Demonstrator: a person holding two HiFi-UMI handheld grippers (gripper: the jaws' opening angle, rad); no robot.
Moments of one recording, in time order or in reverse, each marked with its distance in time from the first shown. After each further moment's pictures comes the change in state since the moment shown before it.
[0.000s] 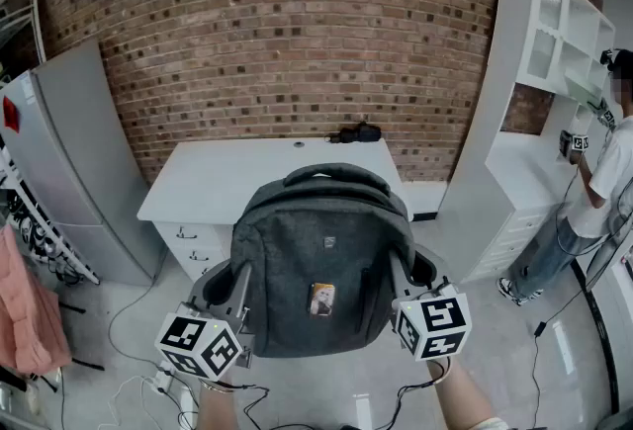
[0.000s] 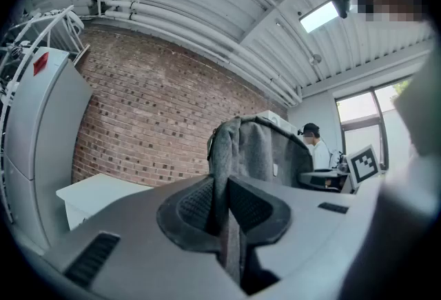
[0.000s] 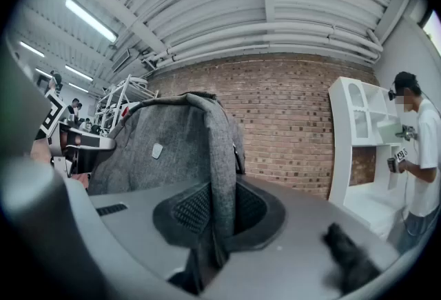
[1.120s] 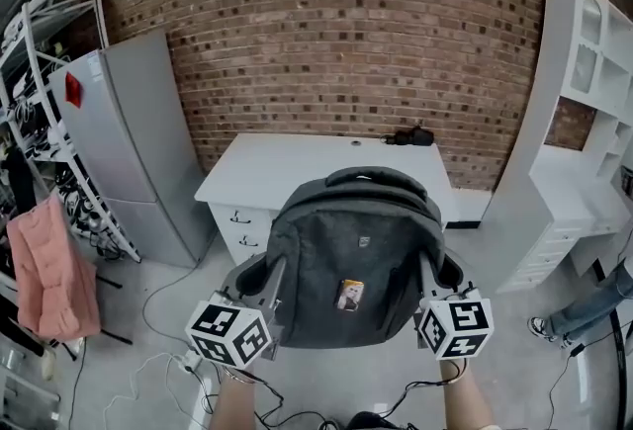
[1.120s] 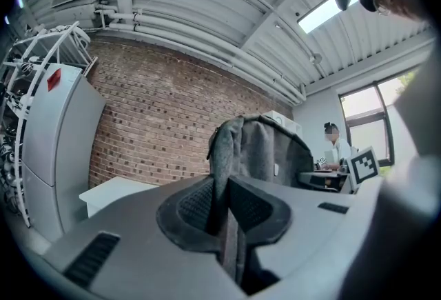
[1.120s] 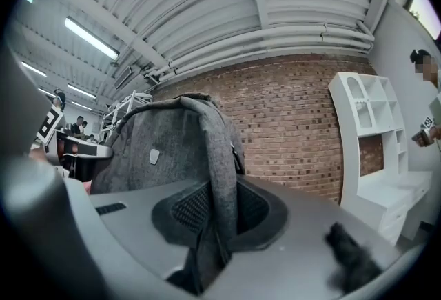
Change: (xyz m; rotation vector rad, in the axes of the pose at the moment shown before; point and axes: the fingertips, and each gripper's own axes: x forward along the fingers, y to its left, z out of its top) left arm -0.082 0.017 0.000 0.026 -0.007 0.040; right arm -0.035 0.067 -0.003 0.087 -0.074 0.025
